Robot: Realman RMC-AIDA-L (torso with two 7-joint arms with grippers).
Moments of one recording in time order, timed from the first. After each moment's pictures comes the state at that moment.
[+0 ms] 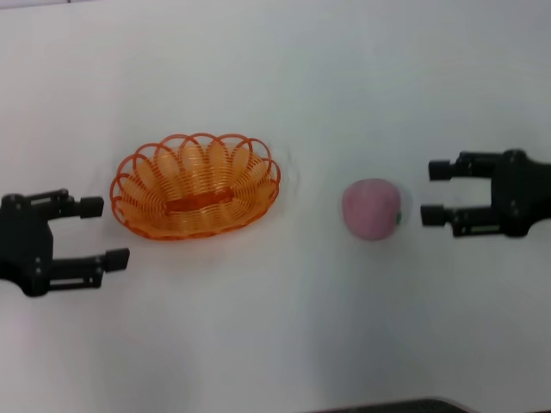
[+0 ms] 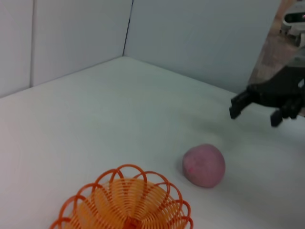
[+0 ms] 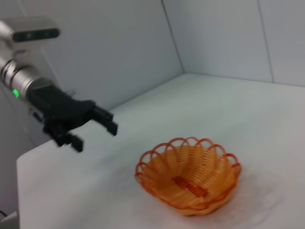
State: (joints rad) left arm -0.31 -2.17 0.63 1.13 2.19 1.87 -1.48; right arm 0.37 2.06 -0.47 -0.81 -2.20 -1.86 1.40
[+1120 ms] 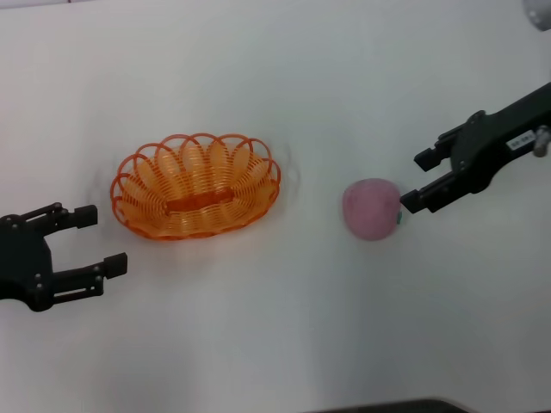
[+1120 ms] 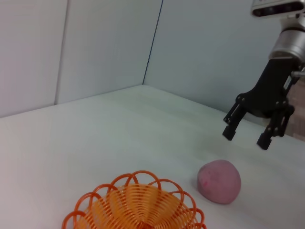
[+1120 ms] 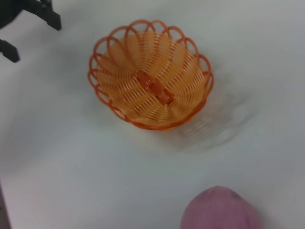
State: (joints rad) left arm -0.29 -2.16 0.50 0.92 2.17 1.82 -1.30; right arm 0.58 2.09 -0.87 -1.20 -2.51 -1.82 1.99
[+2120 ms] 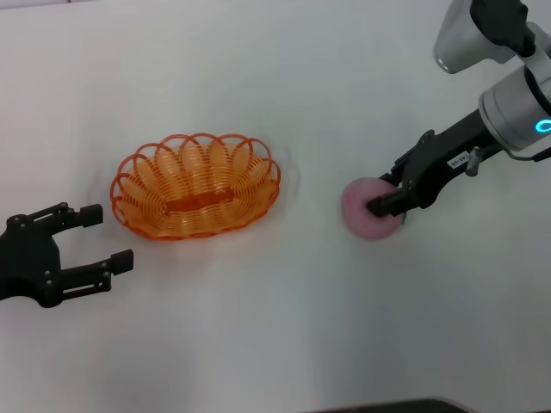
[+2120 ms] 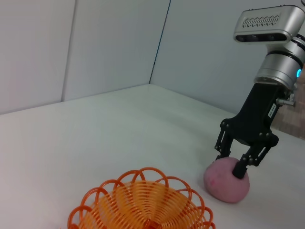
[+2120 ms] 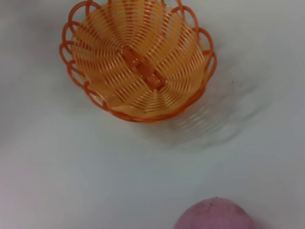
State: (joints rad) left arm -0.29 -2.16 0.50 0.87 2.17 1.77 -1.28; right arm 0.63 2.09 -1.04 -0.98 -2.51 -1.57 1.98
